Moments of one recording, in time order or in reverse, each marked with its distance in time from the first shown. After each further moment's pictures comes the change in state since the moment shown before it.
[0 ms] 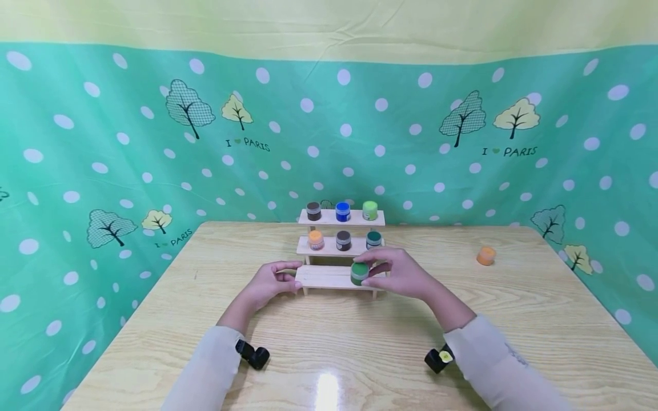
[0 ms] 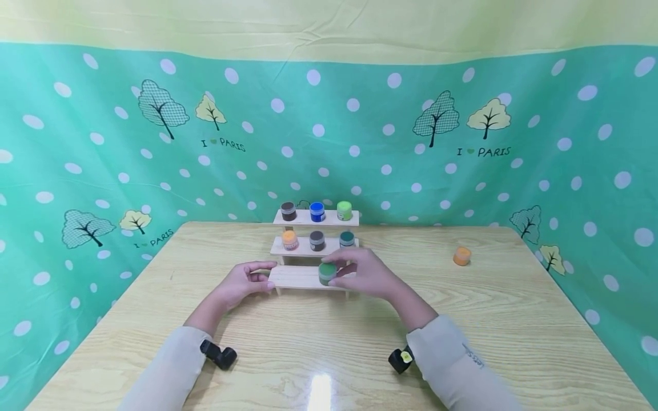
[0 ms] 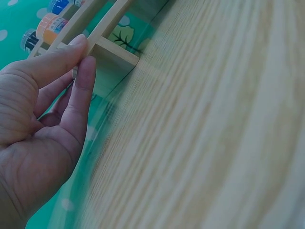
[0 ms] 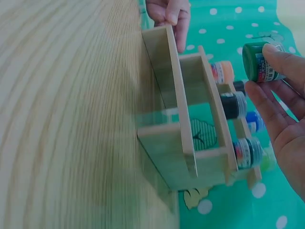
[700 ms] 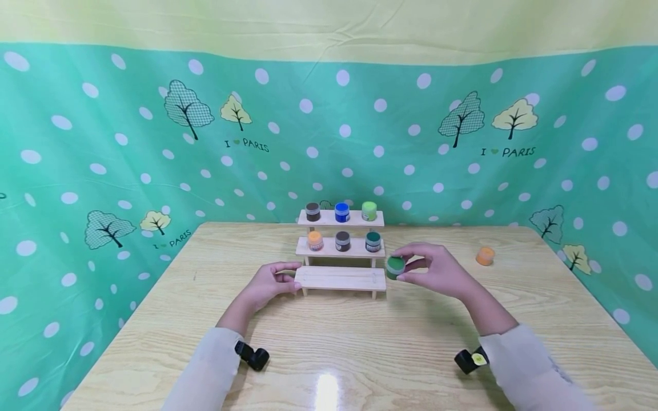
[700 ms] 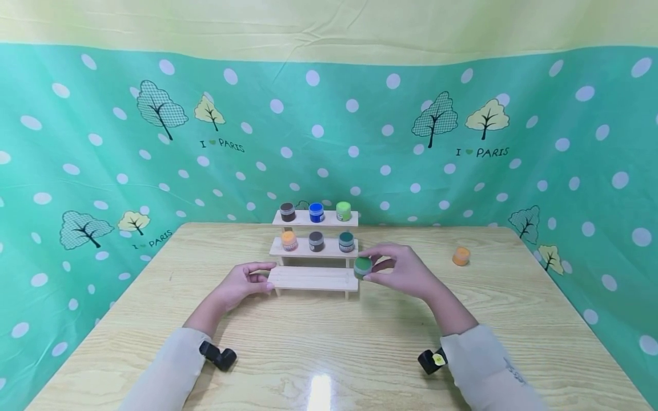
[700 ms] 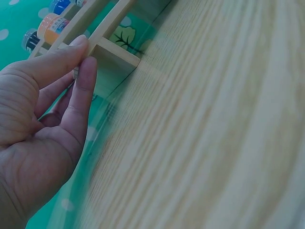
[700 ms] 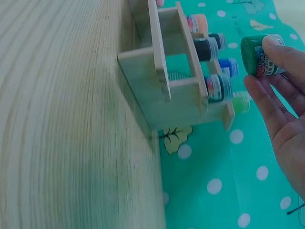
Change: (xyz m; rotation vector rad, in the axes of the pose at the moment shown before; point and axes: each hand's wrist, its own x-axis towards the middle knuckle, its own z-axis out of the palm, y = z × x) left_hand 0.000 0.000 0.000 -0.011 -0.015 0.012; right_hand -0.040 0.010 -0.049 -0.072 0.119 0.003
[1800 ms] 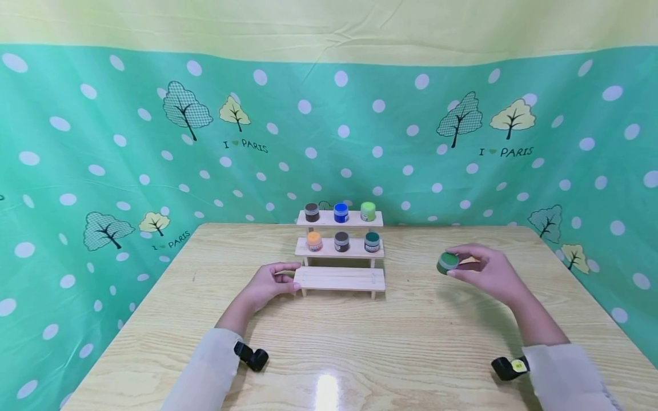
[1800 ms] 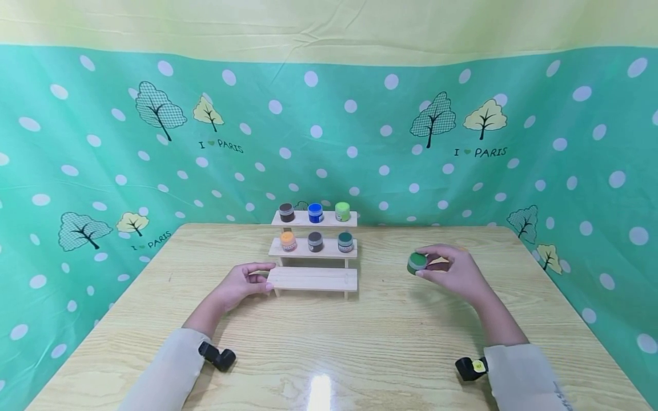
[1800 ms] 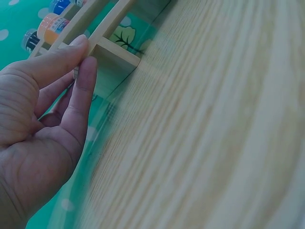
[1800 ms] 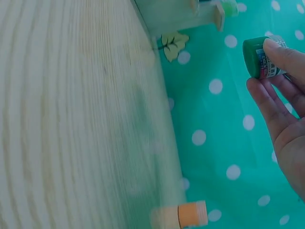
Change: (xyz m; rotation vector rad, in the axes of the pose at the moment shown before) left_hand 0.000 0.001 0.001 0.008 0.014 -0.004; right_hand -0.059 0.035 -0.060 -0.114 0.215 0.191
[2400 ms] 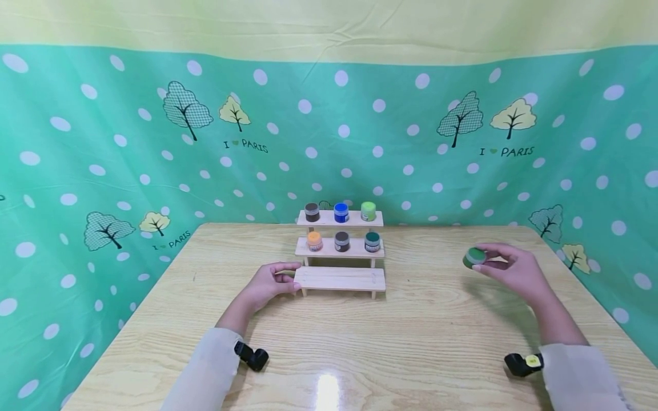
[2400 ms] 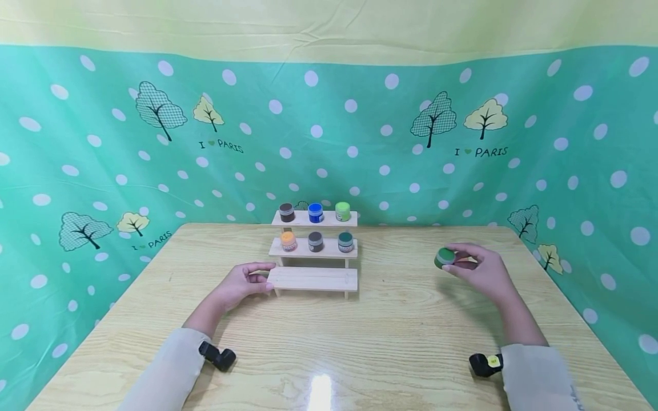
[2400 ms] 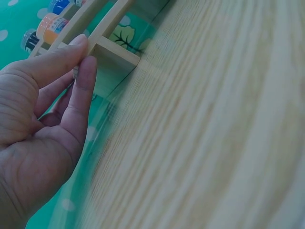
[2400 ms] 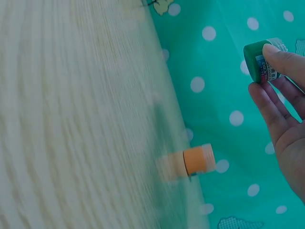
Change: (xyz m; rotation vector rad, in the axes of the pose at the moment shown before) left_hand 0.001 0.001 0.000 0.007 -0.003 0.000; right_hand -0.013 0.030 -0.034 -0.072 0.094 0.206
